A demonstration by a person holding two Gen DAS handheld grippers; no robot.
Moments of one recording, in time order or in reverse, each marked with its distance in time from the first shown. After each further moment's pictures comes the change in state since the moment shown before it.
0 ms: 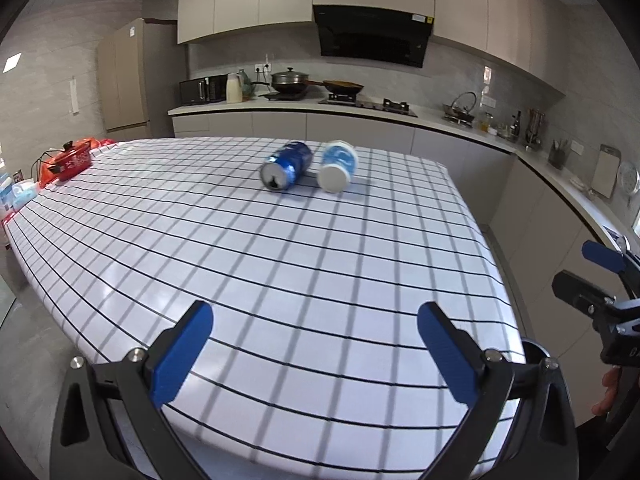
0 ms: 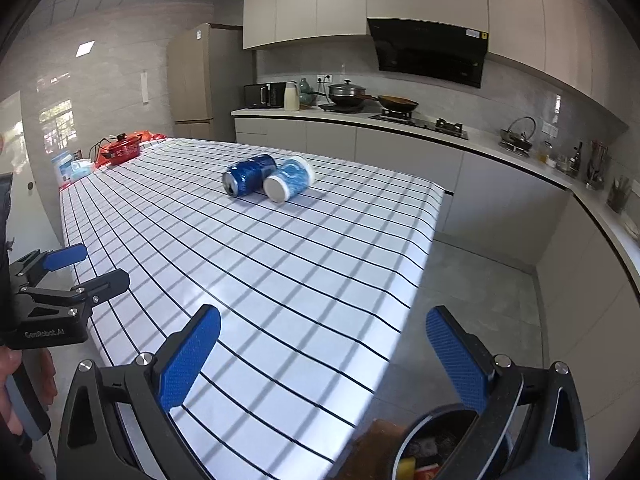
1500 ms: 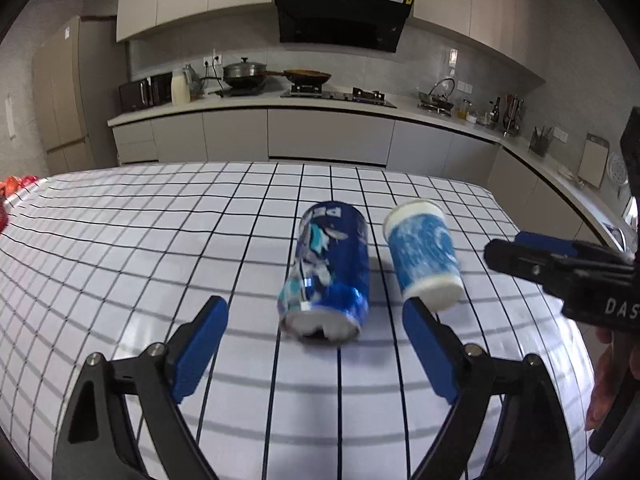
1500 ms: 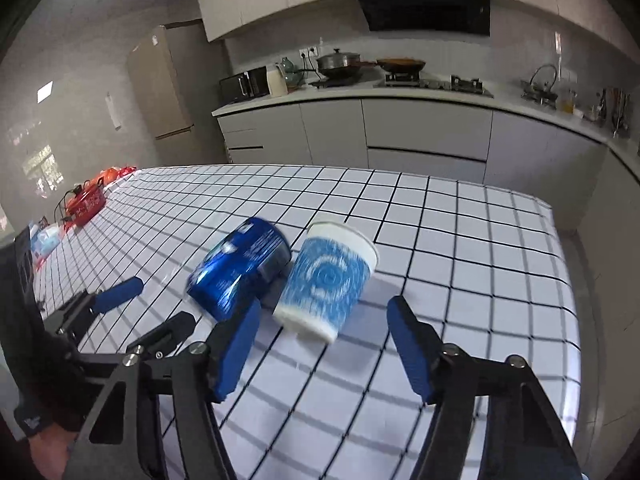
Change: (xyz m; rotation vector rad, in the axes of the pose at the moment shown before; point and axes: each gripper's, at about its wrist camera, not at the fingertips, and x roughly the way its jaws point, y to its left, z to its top) left arm 0.222 0.069 0.150 0.110 0.046 -0.188; right arm 0.271 0.036 0.166 0.209 0.114 0.065
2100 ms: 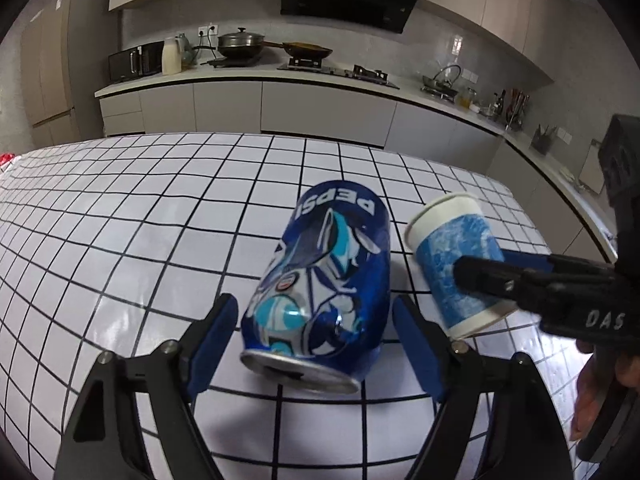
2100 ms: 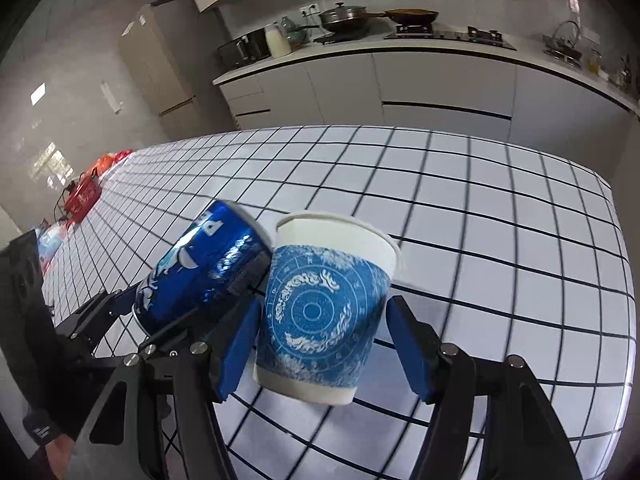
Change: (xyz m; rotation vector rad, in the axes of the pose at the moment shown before) left arm 0.051 0.010 0.009 -0.035 0.088 -0.040; right arm 0.083 -0.016 0.020 0.049 0.149 0.075
